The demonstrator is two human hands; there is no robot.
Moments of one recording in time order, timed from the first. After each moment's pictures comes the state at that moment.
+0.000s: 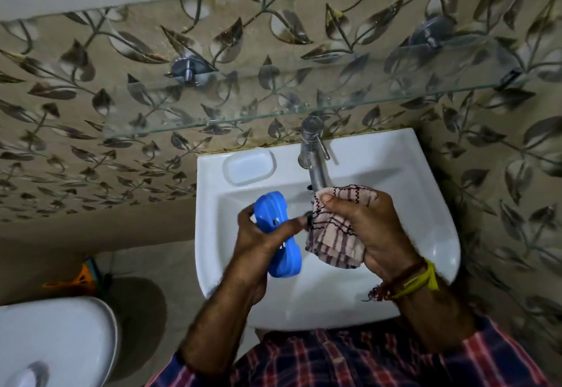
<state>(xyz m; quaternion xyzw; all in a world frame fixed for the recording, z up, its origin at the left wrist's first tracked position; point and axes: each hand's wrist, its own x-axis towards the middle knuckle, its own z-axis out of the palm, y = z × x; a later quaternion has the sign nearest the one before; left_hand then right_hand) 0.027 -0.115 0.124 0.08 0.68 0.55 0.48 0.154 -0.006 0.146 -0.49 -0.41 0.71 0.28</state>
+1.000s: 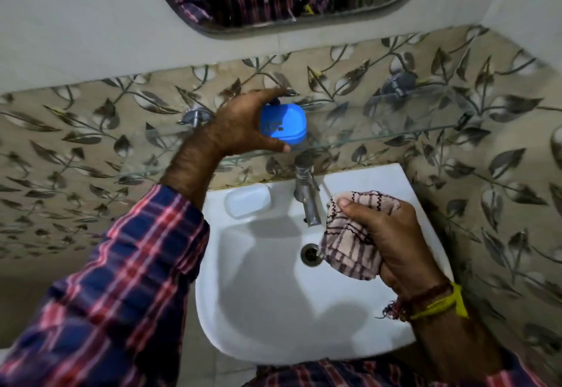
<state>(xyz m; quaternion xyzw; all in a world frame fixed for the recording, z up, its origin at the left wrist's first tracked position) -0.091 0.025 0.260 0.65 0.72 0.21 0.12 0.180 0.005 0.194 -0.43 -0.43 0.70 0.38</state>
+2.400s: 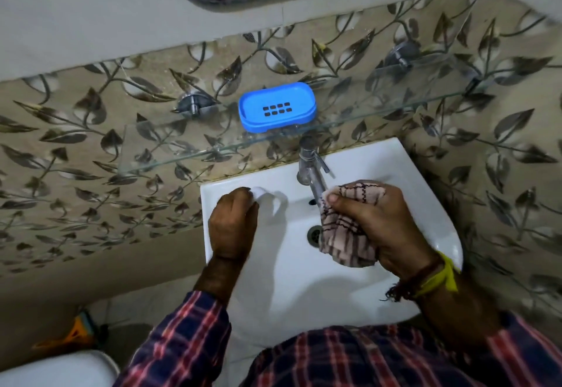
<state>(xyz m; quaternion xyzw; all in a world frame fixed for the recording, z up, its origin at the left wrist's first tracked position) -0.076 -0.090 0.064 0.54 0.73 0.37 -0.20 0.151 -0.019 0.173 -0.46 -0.50 0.64 0.35</state>
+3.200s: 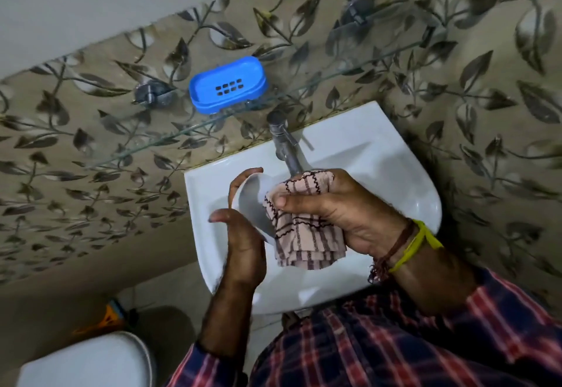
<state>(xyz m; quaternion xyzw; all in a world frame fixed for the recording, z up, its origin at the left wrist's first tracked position) 0.046 -0.122 0.136 0.25 0.55 0.66 0.44 0.178 -0.037 0.191 -0.32 -0.43 0.82 0.21</state>
